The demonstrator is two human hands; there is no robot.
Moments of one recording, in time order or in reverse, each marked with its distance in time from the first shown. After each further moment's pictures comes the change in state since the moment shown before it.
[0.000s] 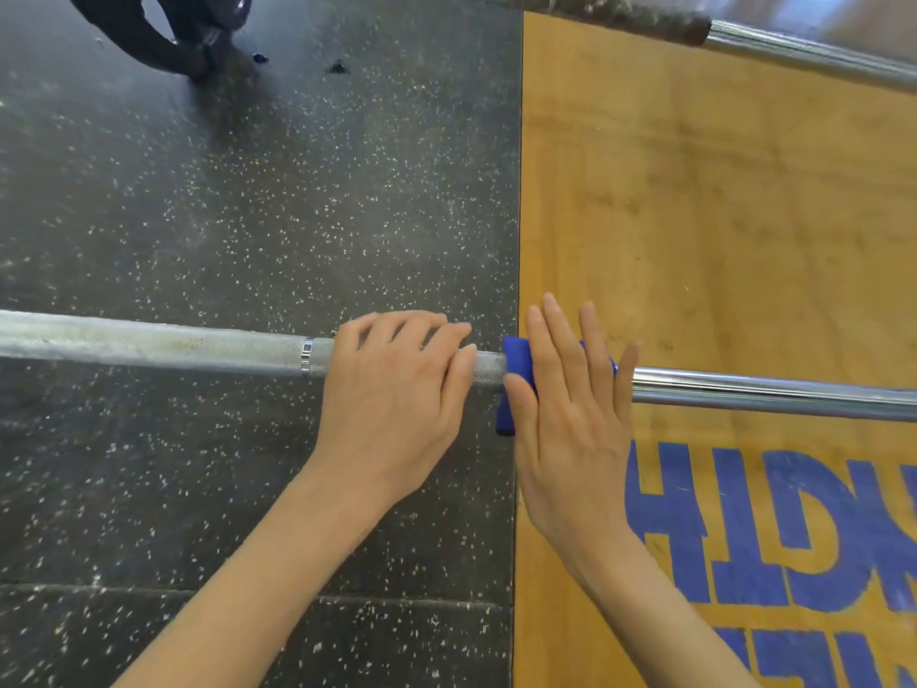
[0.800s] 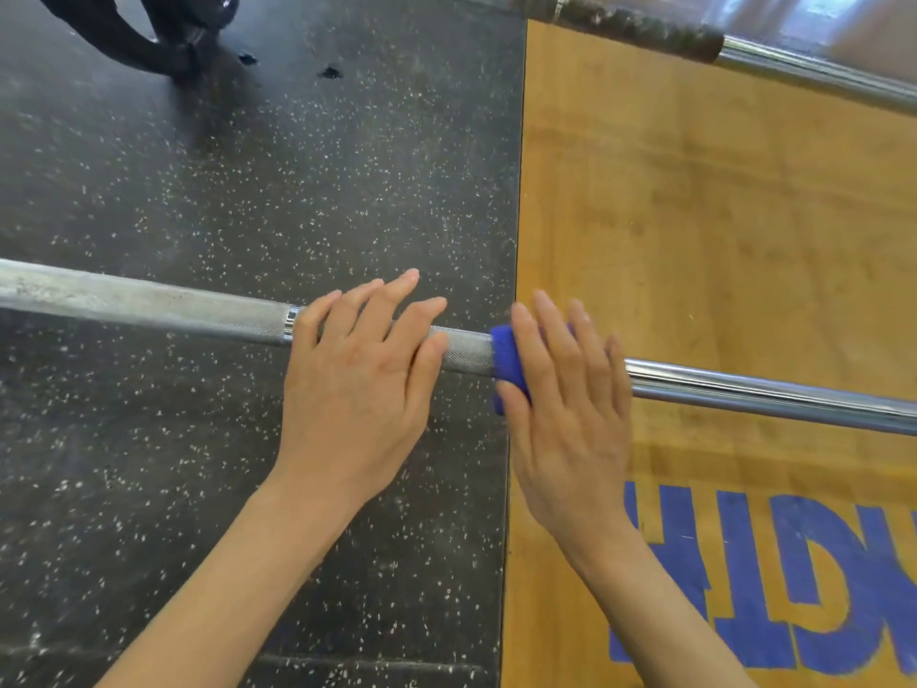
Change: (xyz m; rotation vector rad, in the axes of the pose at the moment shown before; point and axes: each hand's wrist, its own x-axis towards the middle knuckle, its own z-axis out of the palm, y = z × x) left_hand 0.032 -0.016 0.009 -0.003 0.068 -0.070; right_hand 0.030 0.025 0.026 0.014 0.046 -0.135
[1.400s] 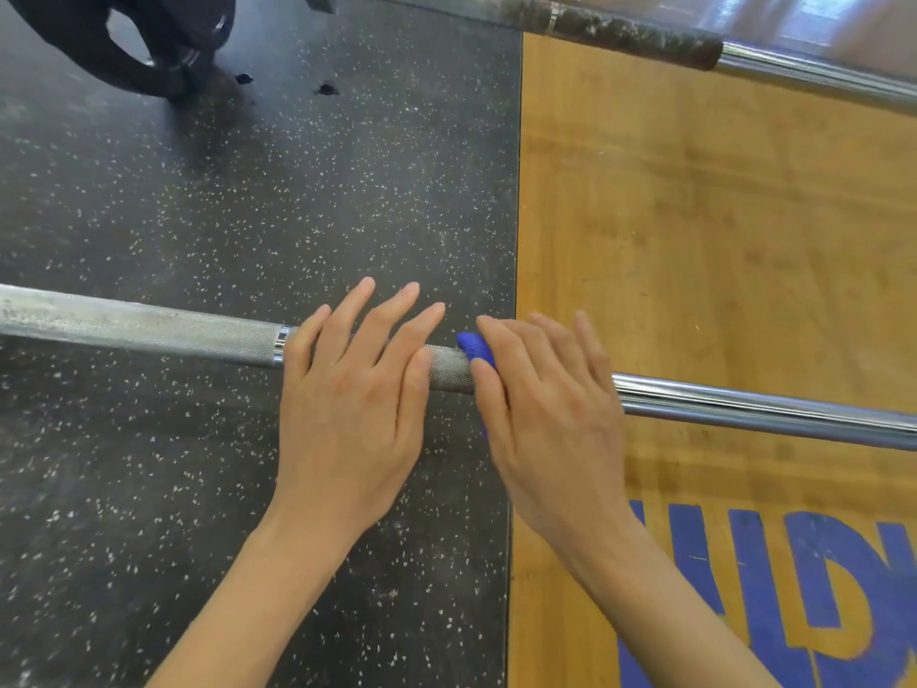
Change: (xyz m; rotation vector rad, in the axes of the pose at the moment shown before) left_hand 0.001 0.001 0.005 -0.051 0.056 -0.013; right_hand 0.033 -0.016 -0.010 0.071 -0.093 0.031
